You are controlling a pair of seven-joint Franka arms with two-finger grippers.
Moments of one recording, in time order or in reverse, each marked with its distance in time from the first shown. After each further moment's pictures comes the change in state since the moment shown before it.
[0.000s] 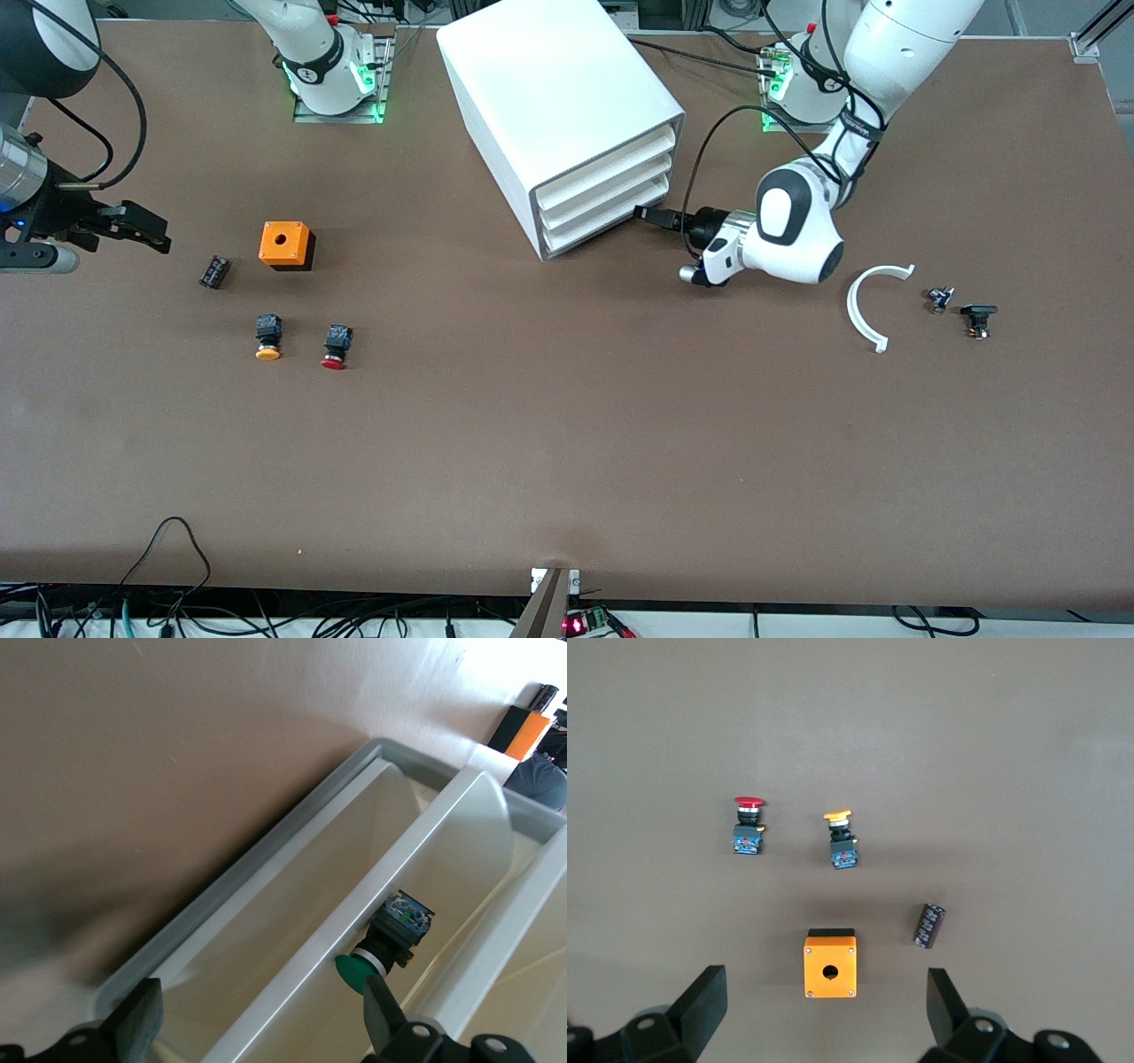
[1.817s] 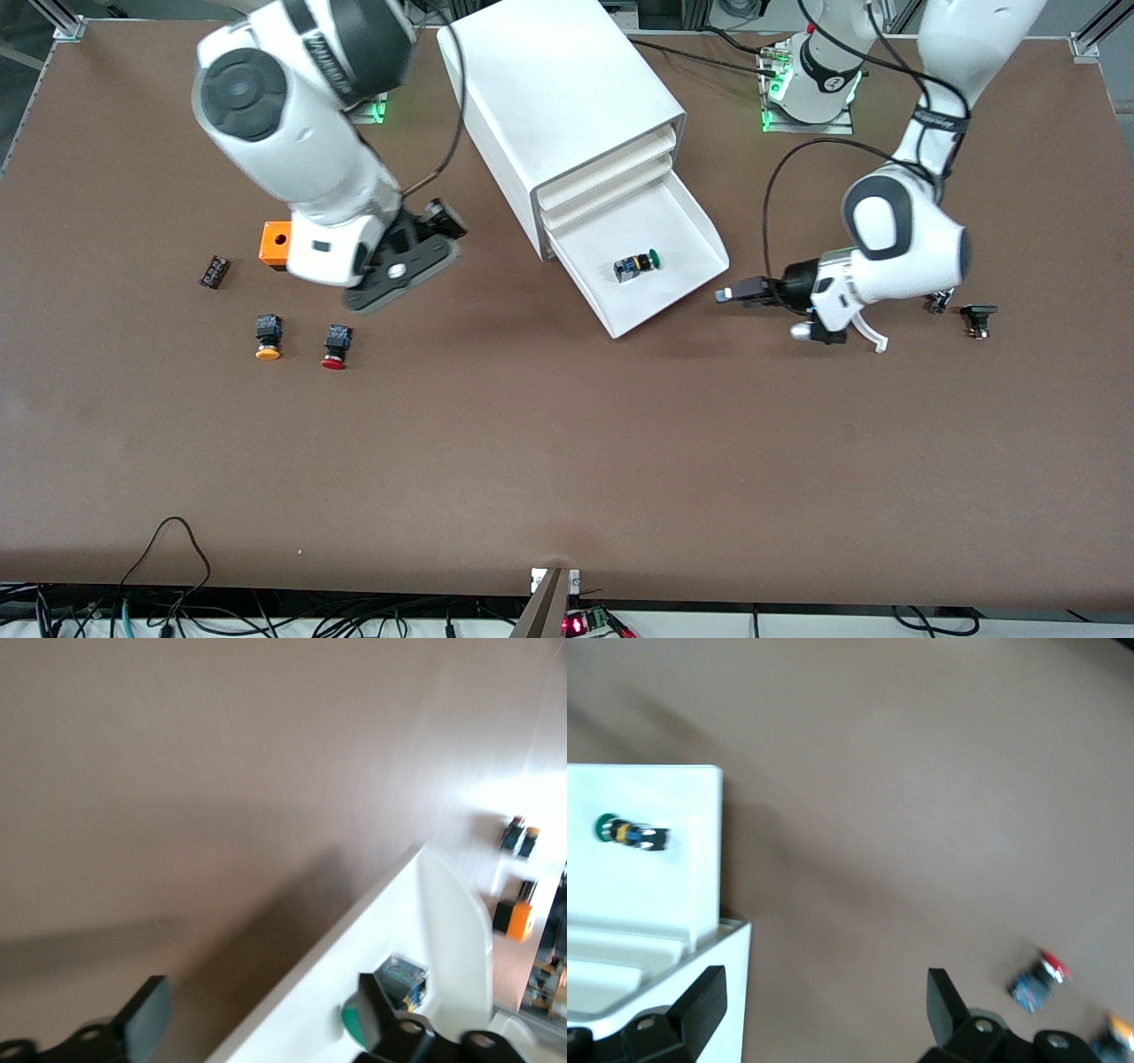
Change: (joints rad) left arm 0.124 -0.147 0.187 0.107 0.124 0.195 0.043; right arm 0.533 0.363 0.061 0.429 0.140 0.033 -0.083
